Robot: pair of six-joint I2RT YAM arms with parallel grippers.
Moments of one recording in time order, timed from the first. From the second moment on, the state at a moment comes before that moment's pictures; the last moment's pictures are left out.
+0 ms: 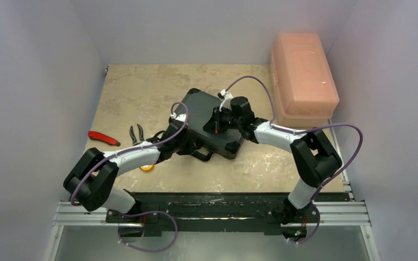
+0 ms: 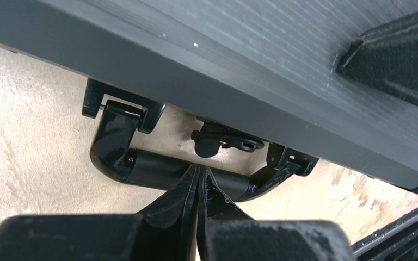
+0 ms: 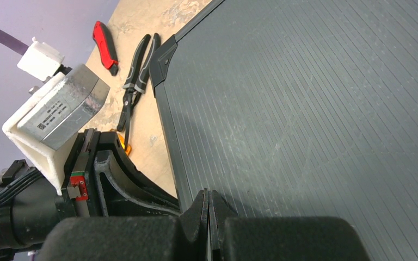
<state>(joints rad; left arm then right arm) -0.65 1.43 0.66 -0.03 -0.01 -0.68 0.60 1.71 0.98 0.21 -0.41 0.45</state>
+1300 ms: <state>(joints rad) -0.66 1.57 0.76 -0.08 -0.10 -0.83 0.60 1.72 0.99 0.21 -0.42 0.44</state>
